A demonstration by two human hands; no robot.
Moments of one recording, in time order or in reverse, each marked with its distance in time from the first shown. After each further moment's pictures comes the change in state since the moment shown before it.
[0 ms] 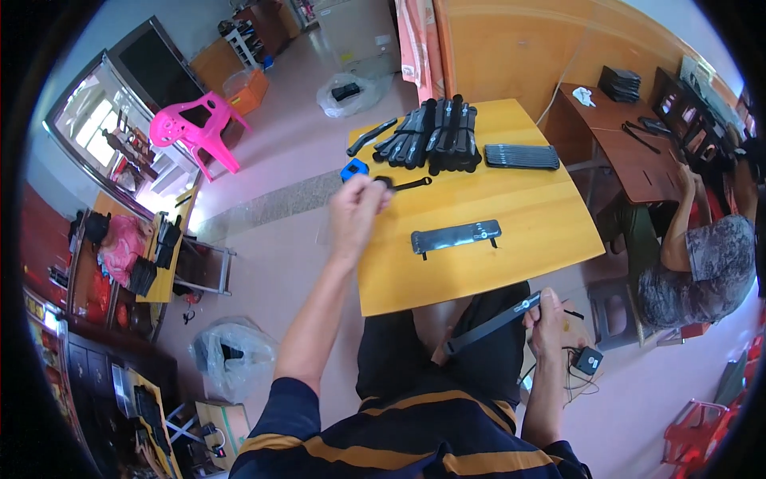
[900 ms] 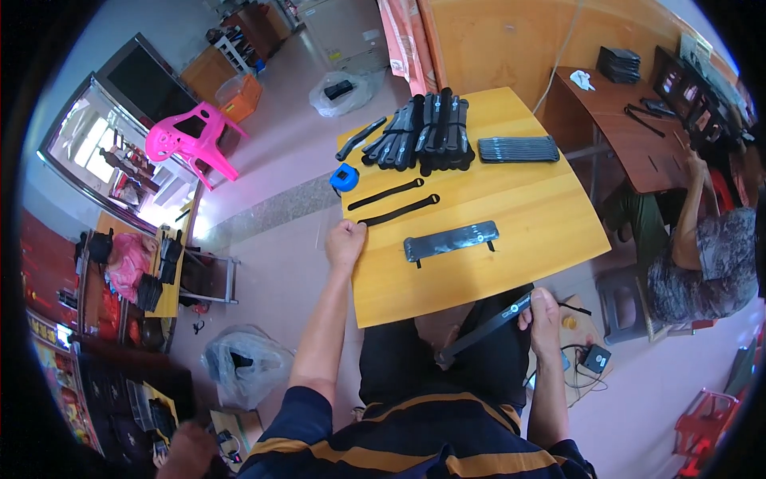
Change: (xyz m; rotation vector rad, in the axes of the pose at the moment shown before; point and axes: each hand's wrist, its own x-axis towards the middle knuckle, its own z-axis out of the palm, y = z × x) left_hand 0.000 -0.161 -0.053 0.837 0.192 -0.352; right_hand 0.015 0.005 0.000 -0.137 -0.074 0.008
